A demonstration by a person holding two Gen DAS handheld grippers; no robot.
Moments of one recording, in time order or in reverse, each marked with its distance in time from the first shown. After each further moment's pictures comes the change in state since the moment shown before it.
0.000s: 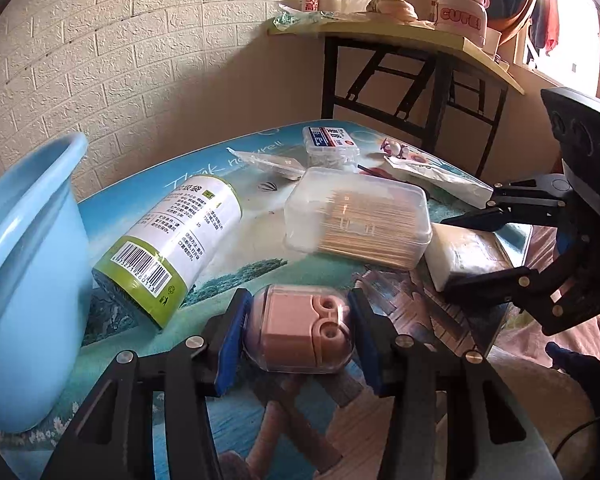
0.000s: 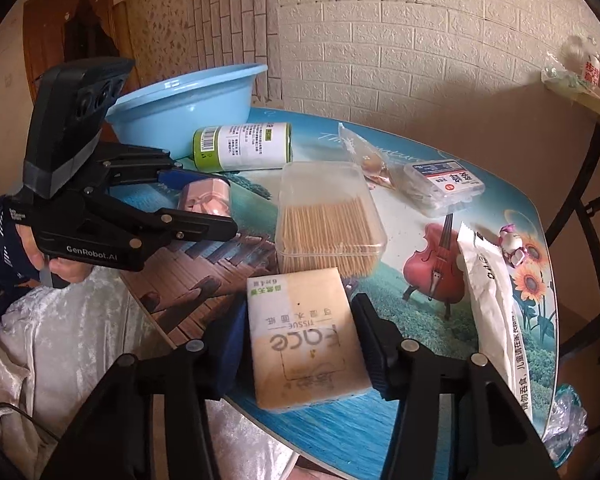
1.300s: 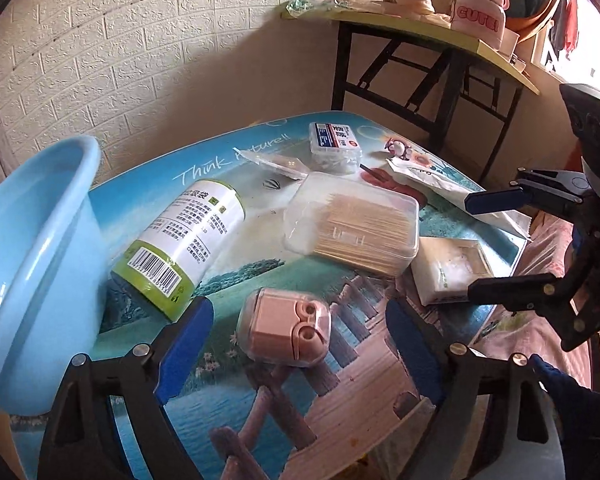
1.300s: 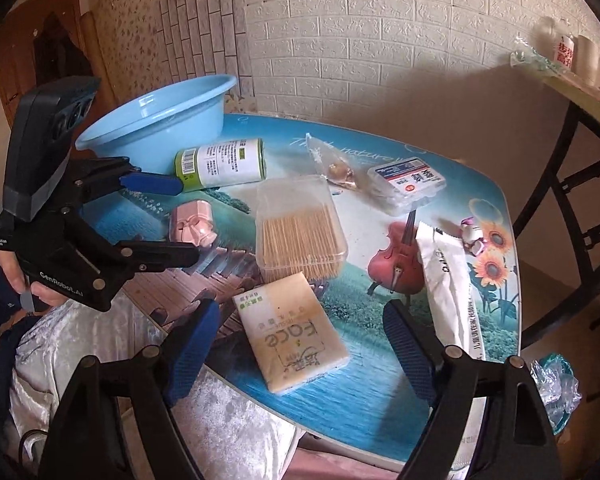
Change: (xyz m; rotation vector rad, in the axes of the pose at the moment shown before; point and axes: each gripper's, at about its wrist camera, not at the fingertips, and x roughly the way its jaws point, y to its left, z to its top) left arm -0.012 -0.005 0.019 -0.052 0.100 0.017; right arm -0.029 -0.008 0.014 0.081 0.067 -0.054
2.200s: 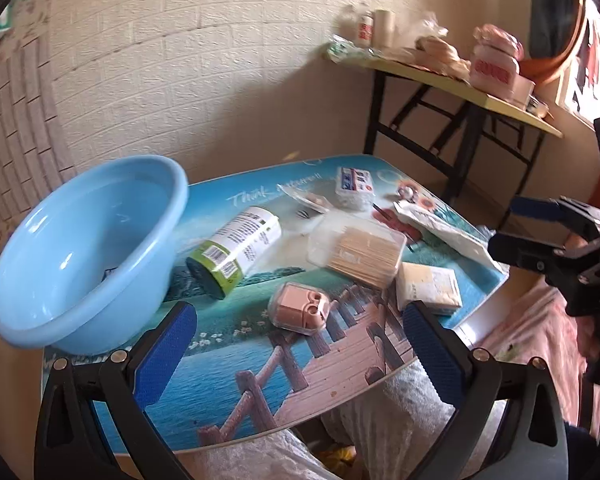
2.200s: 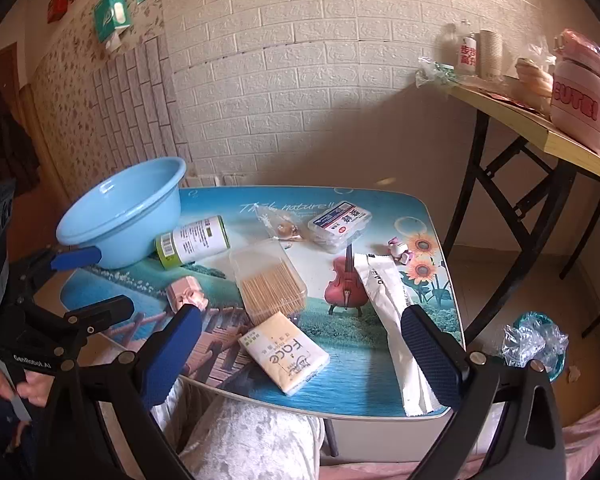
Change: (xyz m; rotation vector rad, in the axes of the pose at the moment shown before) left arm -0.073 -0.010 -0.007 -0.094 -0.112 0.108; right arm -0.070 0.015 0.009 0.233 -0.173 -0.199
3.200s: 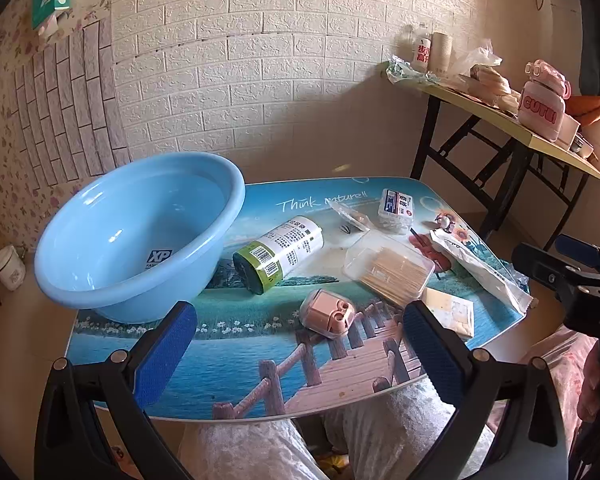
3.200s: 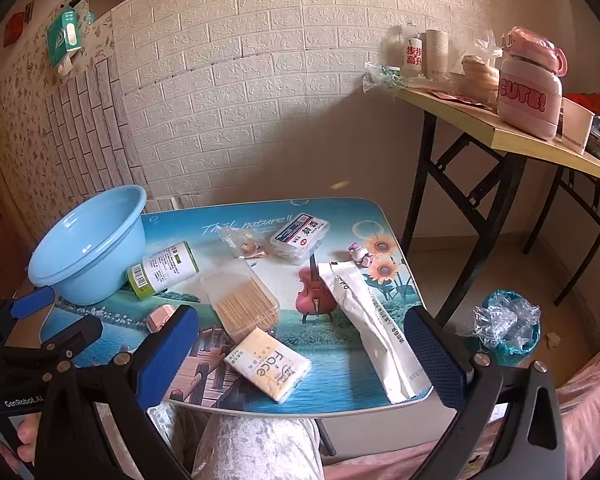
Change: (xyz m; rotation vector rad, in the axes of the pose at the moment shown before) left arm -0.026 0.003 0.003 -0.164 -0.031 0.170; right arm -0.014 0.007 0.012 0.129 -0.029 -0.170
